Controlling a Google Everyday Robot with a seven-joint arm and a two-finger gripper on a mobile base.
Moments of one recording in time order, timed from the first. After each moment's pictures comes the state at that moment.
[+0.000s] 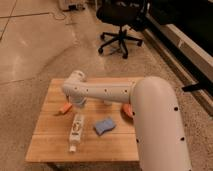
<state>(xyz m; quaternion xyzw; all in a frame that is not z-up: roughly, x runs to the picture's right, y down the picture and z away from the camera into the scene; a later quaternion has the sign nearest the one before) -0.155 0.137 0.863 -0.26 -0.17 -0.42 0.85</state>
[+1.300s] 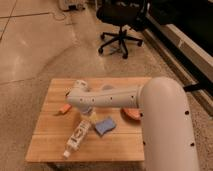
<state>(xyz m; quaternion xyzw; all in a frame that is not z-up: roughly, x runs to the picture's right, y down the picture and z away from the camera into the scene) -0.097 0.168 0.870 -0.27 -0.09 -0.39 0.88</state>
